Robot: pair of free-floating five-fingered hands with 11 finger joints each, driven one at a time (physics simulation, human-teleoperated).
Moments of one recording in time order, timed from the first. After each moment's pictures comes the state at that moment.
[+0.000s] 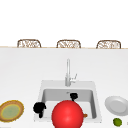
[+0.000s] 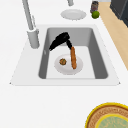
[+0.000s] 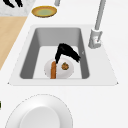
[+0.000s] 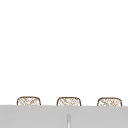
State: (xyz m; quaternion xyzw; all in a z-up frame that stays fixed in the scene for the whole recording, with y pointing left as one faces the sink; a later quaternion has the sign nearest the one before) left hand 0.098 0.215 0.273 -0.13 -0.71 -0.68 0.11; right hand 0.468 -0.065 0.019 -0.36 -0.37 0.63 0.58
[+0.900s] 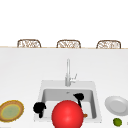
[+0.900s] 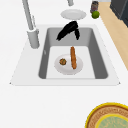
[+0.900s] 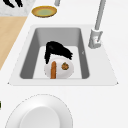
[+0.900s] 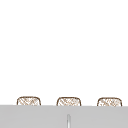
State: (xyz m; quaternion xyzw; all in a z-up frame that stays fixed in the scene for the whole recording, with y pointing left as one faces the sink) left hand 0.098 0.215 0.273 -0.13 -0.71 -0.68 0.11; right hand 0.409 -0.126 0.072 -0.32 -0.44 0.64 0.55
